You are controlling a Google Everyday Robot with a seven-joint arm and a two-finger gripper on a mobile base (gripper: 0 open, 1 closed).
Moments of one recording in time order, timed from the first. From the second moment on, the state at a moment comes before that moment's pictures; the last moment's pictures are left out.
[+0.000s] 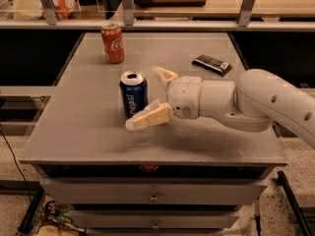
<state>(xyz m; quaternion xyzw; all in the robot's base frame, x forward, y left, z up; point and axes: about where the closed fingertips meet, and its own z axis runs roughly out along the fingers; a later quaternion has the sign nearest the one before) 0.525 0.027 0.886 -0.46 0.61 0.35 0.54</state>
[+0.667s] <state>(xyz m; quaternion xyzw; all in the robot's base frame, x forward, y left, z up) 0.529 0.041 0.879 -0.47 0.60 0.36 0.54</state>
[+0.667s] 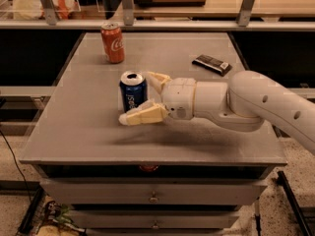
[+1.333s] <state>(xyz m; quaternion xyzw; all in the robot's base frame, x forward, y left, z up) 0.526 0.045 0.870 -0.47 0.59 0.38 0.53</state>
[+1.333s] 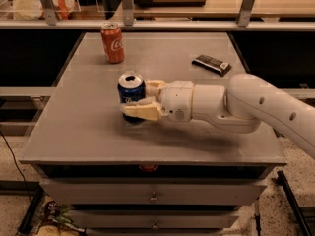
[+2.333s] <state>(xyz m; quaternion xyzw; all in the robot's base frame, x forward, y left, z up) 0.548 0.007 0.926 -0.48 0.58 0.34 0.56</state>
